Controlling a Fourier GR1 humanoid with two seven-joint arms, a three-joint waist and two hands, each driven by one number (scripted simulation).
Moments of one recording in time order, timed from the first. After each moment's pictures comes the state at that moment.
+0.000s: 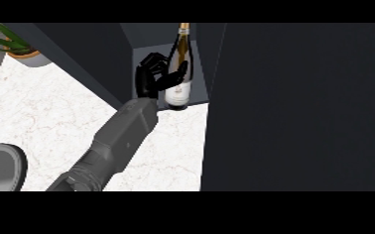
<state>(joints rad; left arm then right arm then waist) -0.94 0.00 -0.31 -0.23 0.86 0.48 -0.70 -0.62 -0.14 -0.03 -2.38 -0.27 -0.04 0.90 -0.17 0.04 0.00</state>
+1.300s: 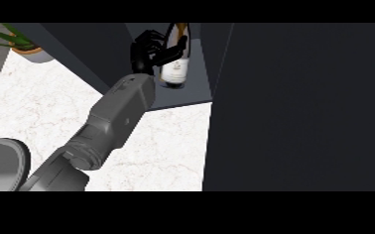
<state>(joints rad) -1.16 0.03 -0.31 -0.04 0.86 0.56 -0.60 -0.56 -0.15 -0.07 -2.37 -0.28 0.00 0.85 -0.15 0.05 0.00</state>
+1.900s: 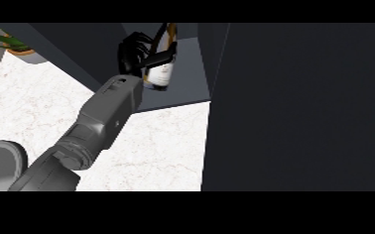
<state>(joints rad) -1.14 0.08 -0.42 -0.01 0.74 0.72 -0.57 -0.58 -0.15 -0.07 -2.37 -0.28 0.01 0.85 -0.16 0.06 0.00</state>
